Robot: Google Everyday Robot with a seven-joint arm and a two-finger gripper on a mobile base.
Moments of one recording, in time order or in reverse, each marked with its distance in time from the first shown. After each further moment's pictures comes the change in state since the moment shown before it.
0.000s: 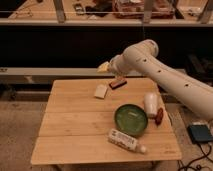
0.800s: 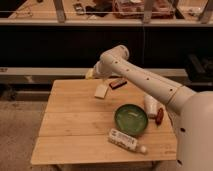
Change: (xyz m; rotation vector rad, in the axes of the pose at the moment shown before) arm 0.006 0.001 0.130 -0.078 -0.094 -0.129
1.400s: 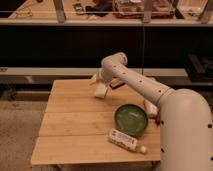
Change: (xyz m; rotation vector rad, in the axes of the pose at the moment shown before) arm -0.017 0.045 0.066 -0.045 -0.095 0.061
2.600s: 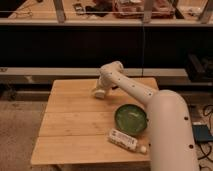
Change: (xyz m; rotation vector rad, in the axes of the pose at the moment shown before) arm -0.018 0.026 0.067 -0.052 -0.081 0.168
